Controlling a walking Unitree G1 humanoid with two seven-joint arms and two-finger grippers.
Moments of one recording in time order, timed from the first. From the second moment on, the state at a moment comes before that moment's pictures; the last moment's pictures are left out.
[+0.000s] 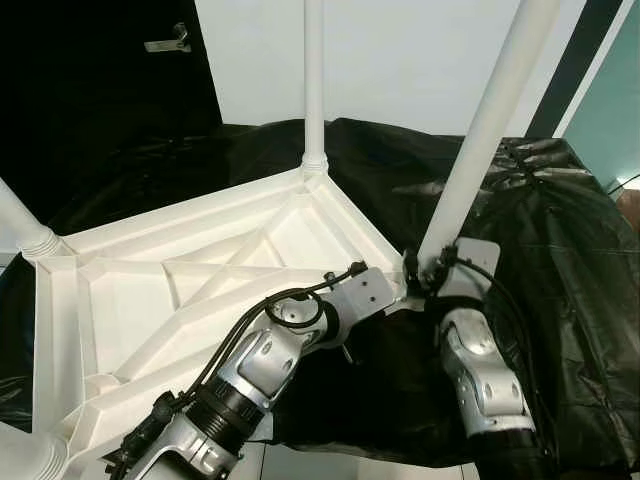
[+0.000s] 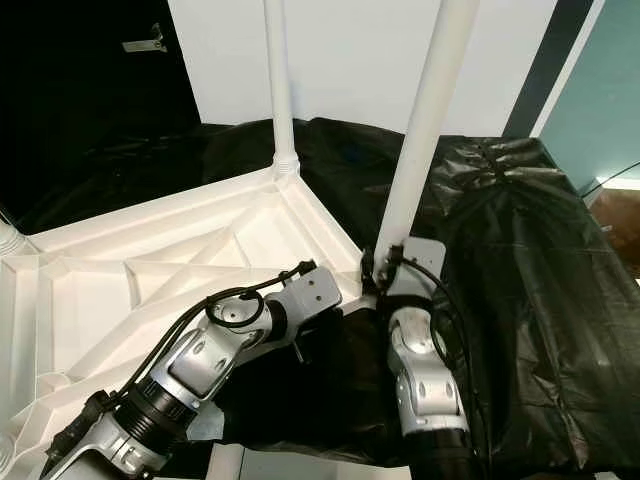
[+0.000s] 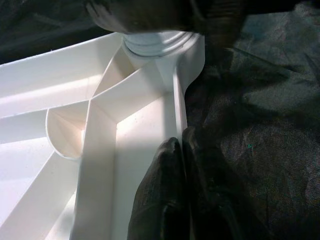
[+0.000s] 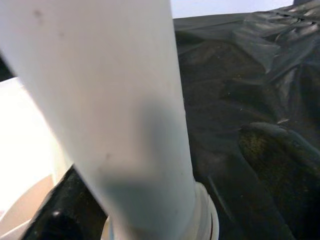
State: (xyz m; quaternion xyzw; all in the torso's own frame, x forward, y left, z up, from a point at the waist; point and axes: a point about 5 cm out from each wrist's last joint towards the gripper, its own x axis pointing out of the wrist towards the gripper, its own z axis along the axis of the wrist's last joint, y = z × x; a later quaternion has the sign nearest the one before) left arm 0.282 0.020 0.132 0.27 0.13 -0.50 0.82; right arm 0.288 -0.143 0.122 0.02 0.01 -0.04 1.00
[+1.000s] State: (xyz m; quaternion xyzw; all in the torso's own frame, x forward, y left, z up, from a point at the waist) left arm 0.238 0.081 0.158 0.08 0.12 -0.53 0.84; right arm 0.288 -0.133 0.138 0.05 -0.05 0.02 1.00
